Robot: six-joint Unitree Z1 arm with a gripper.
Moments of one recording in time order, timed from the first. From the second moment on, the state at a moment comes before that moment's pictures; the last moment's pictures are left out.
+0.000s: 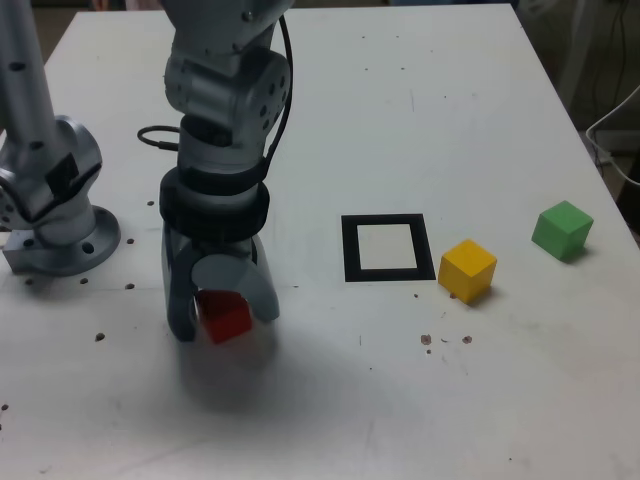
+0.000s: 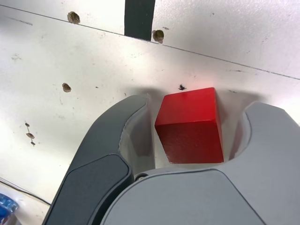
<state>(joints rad) -0.45 1.76 -0.95 0.93 -0.17 -0.70</state>
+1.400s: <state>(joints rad) -0.30 1.85 -1.35 1.21 0.02 -0.47</state>
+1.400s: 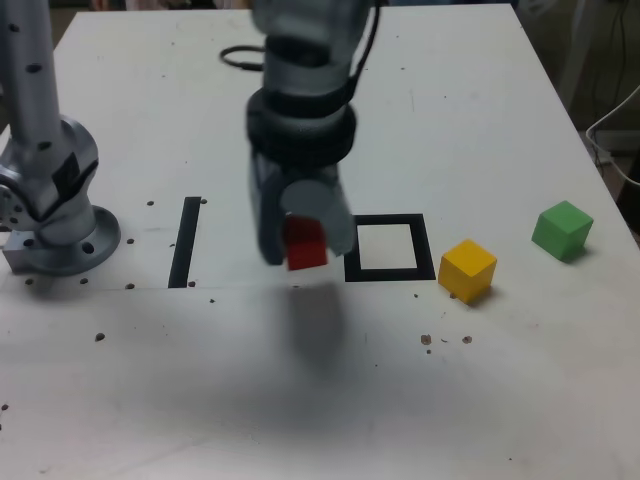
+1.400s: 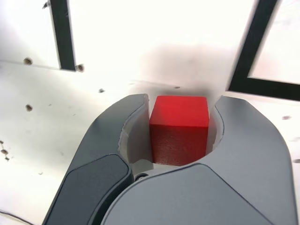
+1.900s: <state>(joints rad) -0.12 2.00 -1.49 1.21 0.04 -0.17</state>
